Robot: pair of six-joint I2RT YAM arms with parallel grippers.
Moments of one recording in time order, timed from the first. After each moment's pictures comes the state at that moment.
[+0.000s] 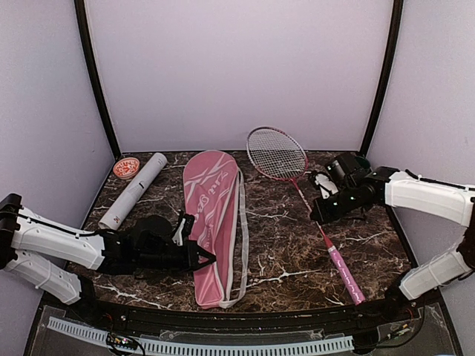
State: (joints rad) left arm -1.06 1.28 0.46 0.26 0.07 -1.08; right arm 0.60 1.35 0.93 -0.60 -0.05 0.24
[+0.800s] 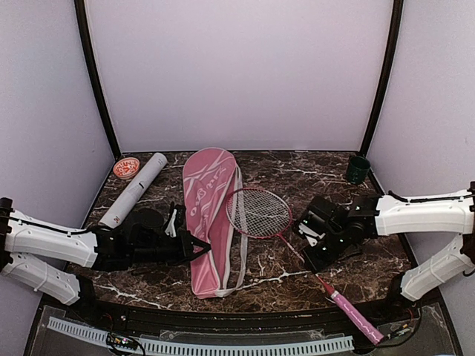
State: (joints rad) left arm -1.02 1.21 0.46 0.25 0.02 -1.08; right arm 0.99 1.34 0.83 -0.79 0.00 0.48
